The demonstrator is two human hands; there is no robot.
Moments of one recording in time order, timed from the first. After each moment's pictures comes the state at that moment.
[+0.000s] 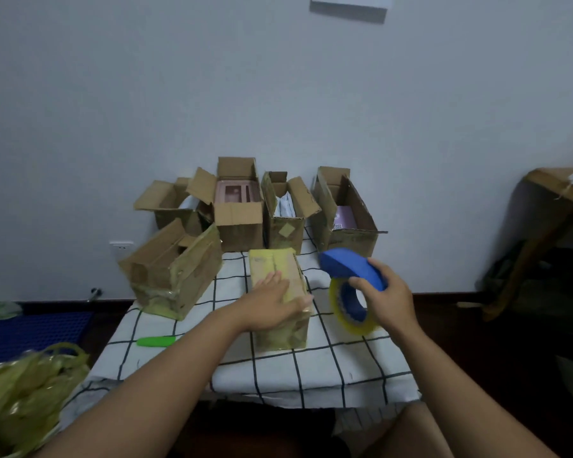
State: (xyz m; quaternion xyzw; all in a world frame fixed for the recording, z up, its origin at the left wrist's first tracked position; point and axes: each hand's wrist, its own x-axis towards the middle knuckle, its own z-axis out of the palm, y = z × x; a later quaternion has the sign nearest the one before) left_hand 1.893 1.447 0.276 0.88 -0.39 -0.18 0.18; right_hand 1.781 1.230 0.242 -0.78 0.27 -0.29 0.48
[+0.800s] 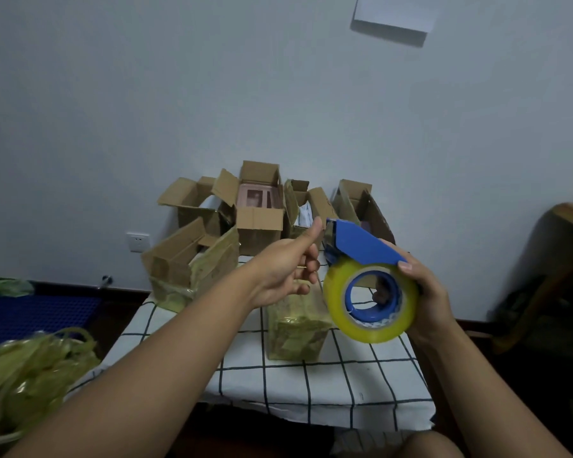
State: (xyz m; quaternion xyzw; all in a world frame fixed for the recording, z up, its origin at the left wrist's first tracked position) left_hand 1.894 1.456 0.353 0.60 -0.21 -0.35 0.68; right_hand 1.781 1.247 0.312 -0.61 -0.01 -0.19 0.77
